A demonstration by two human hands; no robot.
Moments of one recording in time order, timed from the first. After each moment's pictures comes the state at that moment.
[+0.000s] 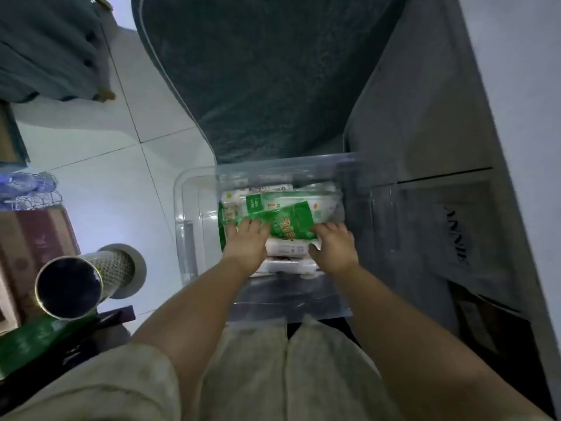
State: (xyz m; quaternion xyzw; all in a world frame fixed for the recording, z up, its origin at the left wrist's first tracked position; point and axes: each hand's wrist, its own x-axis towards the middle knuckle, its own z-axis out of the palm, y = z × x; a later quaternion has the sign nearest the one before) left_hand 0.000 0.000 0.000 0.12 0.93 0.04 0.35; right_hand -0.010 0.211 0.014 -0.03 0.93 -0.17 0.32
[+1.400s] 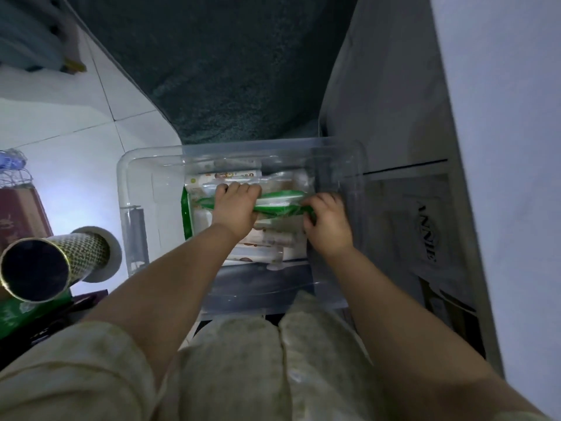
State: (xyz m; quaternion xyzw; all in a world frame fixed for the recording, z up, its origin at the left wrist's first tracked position) left_hand -0.055 0.067 -0.009 0.07 0.96 0.09 0.24; right_hand -0.047 0.273 0.031 -0.05 0.94 -0.30 0.18
